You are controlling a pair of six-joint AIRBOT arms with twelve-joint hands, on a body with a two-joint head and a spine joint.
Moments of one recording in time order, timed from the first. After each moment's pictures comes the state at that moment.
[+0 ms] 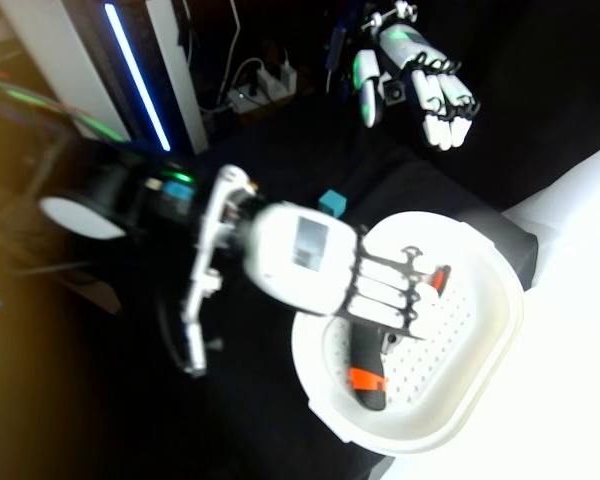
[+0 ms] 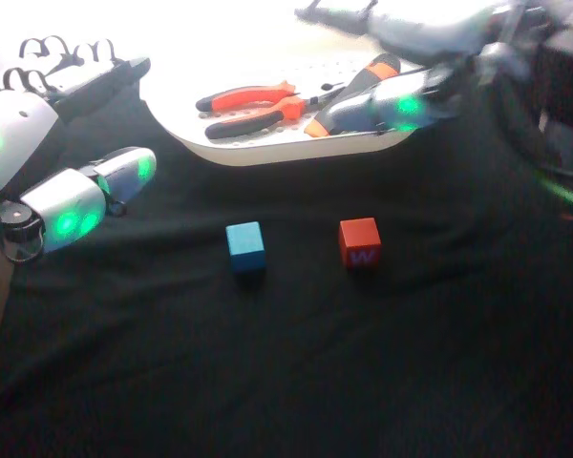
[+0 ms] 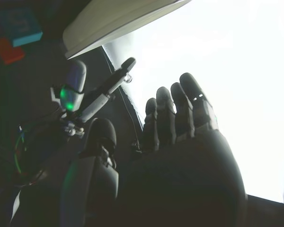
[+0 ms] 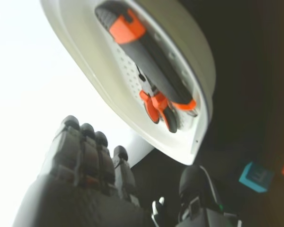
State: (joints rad) left arm 1.01 -0.91 0.95 -0.39 -1.21 1.24; right arm -0.41 -1.22 1.33 0.07 0.28 -1.13
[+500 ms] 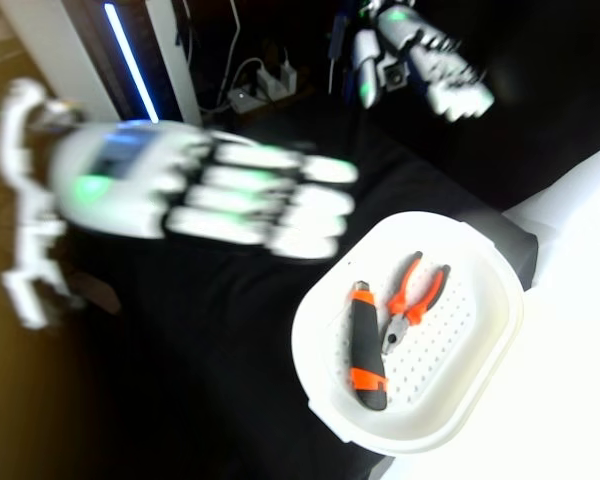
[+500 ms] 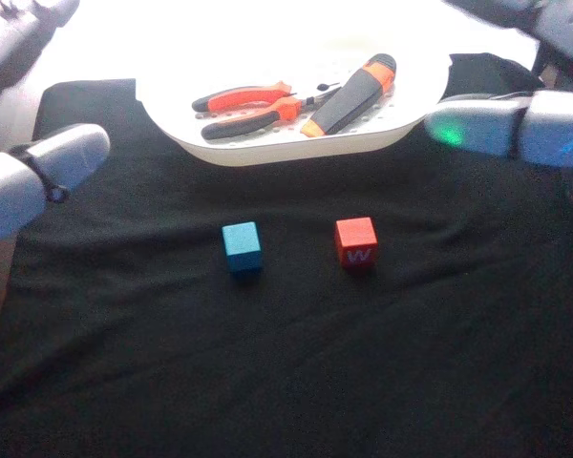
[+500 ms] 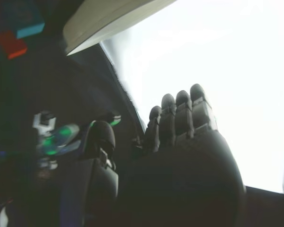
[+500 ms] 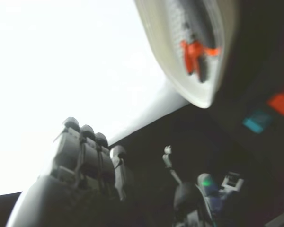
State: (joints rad) left arm 1.11 -0.79 0.84 -0.41 -1.39 1.24; right arm -0.66 -0.79 0.90 0.09 0.82 -1.13
